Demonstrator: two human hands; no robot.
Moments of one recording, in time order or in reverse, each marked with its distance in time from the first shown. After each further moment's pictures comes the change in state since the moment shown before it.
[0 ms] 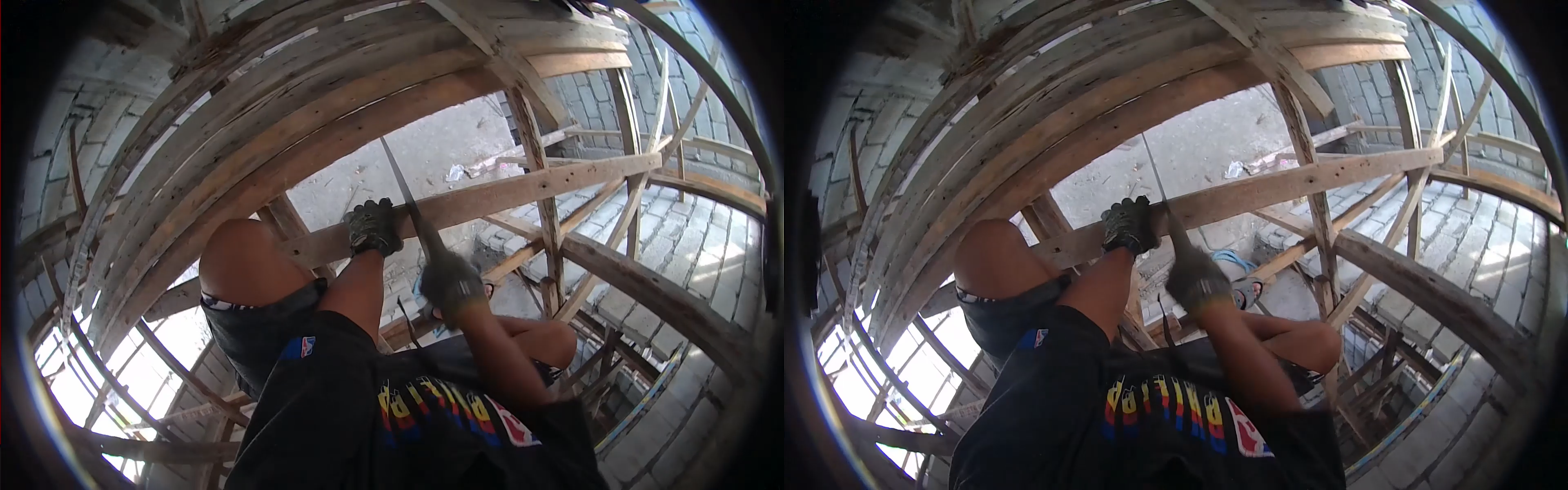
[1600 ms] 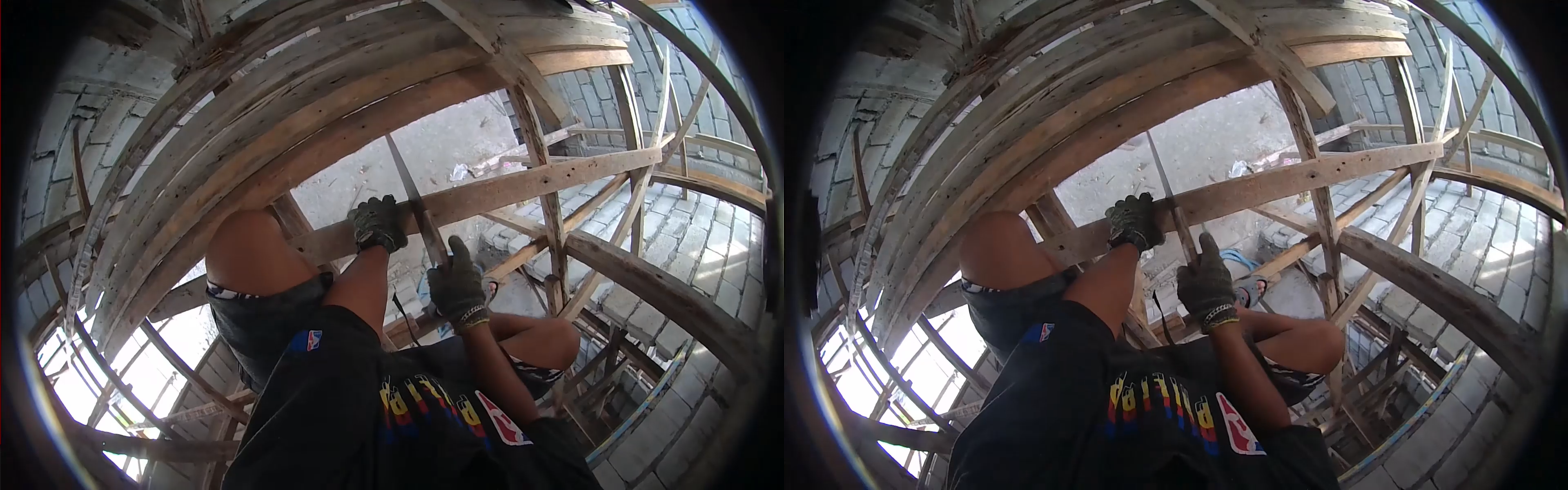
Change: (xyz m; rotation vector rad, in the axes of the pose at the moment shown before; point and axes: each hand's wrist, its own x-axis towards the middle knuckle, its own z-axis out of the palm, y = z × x) left_hand -0.005 0.004 -0.008 0.022 -0.067 -0.018; right_hand 0.006 0.047 0.058 0.229 0.311 0.001
